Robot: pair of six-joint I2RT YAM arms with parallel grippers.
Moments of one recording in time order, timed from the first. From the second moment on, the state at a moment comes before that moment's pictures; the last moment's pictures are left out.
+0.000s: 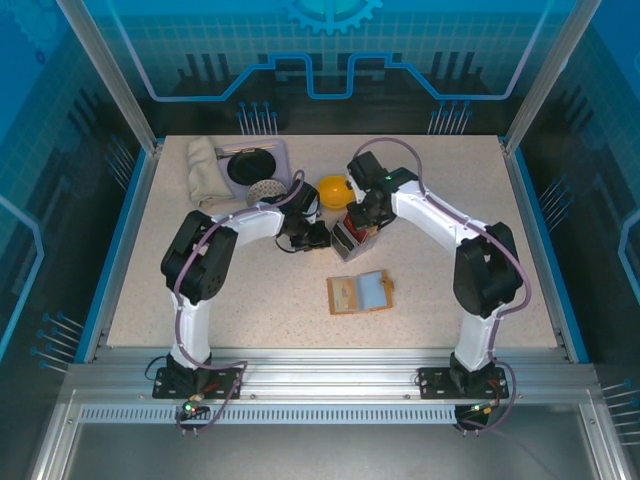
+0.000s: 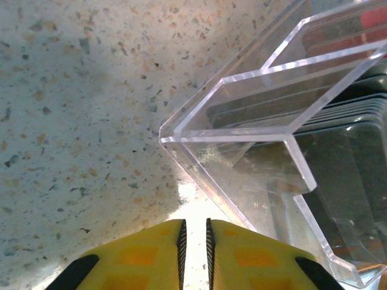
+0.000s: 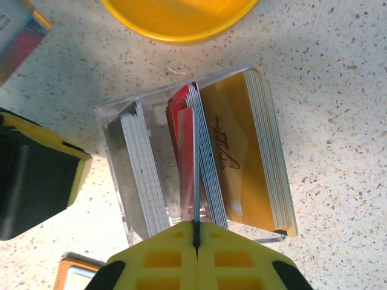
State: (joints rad) left arm -0.47 2.03 1.34 -0.46 0.36 -0.59; right arm 0.51 1.86 1.56 -0.89 0.03 0.18
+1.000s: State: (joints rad) left arm -0.36 1.71 1.07 0.07 0.62 -1.11; right arm 0.35 1.74 1.45 -0.76 -0.31 0.30
